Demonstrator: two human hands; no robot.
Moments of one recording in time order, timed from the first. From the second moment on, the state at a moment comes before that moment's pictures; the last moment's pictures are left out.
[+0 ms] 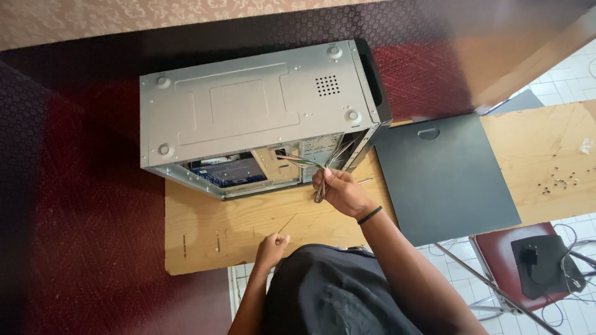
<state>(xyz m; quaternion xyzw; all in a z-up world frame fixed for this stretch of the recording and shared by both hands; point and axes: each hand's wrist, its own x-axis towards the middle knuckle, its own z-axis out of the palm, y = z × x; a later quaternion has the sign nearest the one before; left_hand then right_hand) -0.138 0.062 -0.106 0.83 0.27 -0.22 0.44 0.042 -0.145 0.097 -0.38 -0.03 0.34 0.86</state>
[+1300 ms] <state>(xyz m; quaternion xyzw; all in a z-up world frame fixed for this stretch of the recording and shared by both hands) -0.175 0.077 -0.108 0.76 0.38 -0.02 0.53 0.011 -0.205 -0.159 -0.95 -0.20 0.13 0.20</state>
